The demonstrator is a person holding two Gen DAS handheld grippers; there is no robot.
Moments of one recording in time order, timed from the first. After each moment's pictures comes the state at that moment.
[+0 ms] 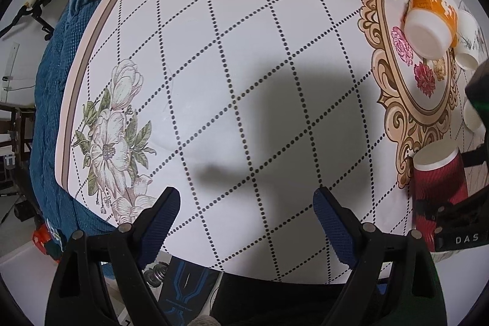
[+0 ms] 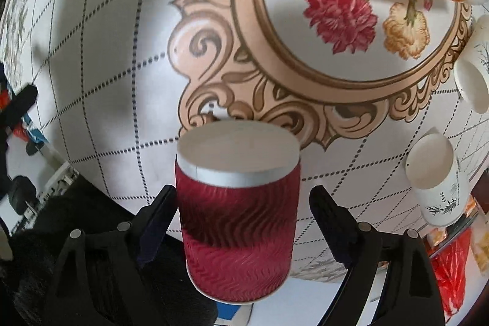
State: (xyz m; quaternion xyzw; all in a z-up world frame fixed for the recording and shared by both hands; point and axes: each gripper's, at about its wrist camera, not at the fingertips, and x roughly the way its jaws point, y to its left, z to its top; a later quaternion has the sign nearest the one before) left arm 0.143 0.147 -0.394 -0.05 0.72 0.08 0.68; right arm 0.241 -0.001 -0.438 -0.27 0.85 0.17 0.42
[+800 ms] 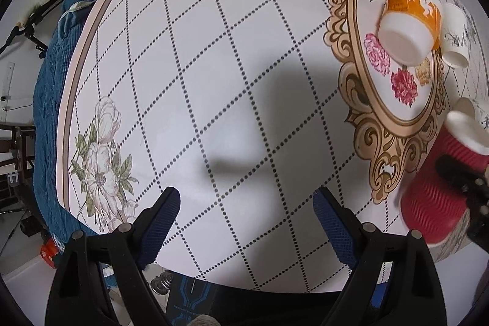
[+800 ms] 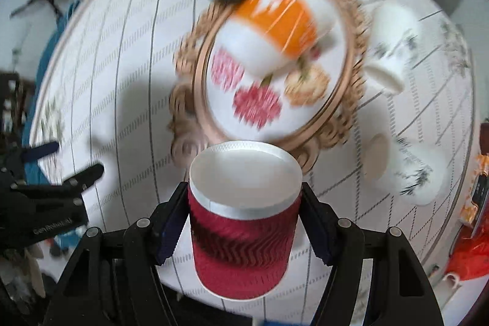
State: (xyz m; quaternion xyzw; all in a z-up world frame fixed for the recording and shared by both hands) left arm 0.208 0.093 -0.374 -0.03 0.72 0.06 0.69; right arm 0.280 -0.076 -0.293 -0.09 0.69 0.13 0.70
